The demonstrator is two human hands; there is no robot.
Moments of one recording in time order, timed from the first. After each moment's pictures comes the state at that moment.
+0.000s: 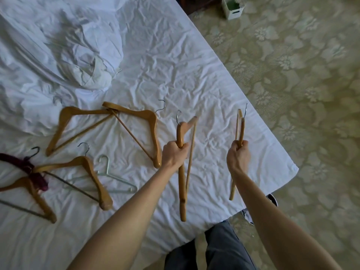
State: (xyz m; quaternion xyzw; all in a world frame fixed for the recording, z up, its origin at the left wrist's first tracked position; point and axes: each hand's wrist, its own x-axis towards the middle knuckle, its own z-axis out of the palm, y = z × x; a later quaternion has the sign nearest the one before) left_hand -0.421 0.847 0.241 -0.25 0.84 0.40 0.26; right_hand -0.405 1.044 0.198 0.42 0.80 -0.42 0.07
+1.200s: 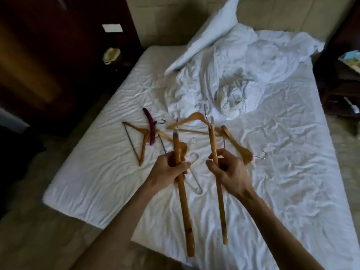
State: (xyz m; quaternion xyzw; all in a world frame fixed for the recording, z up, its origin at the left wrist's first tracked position) left_hand -0.153 0.623 0.464 -0.35 0.69 0.62 -0.09; right_hand -0.292 0.789 0.457 -0.34 0.76 -0.50 0.24
